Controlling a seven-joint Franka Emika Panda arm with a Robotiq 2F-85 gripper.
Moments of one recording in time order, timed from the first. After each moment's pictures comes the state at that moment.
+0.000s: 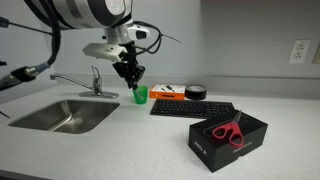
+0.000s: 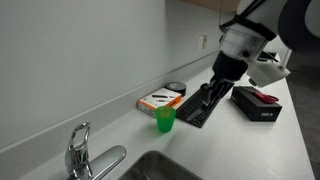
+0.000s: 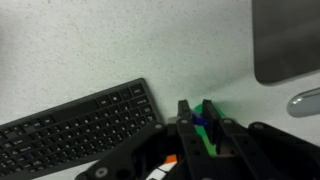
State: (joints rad) arm 0.00 -0.15 -0.04 -2.42 0.00 2.56 0.29
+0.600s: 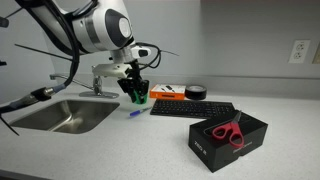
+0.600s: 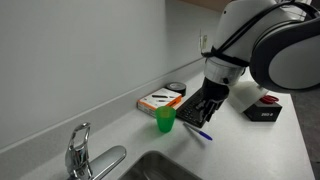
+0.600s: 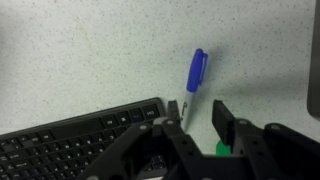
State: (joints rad) arm -0.02 0.03 -0.01 -2.35 -0.18 2.56 0.41
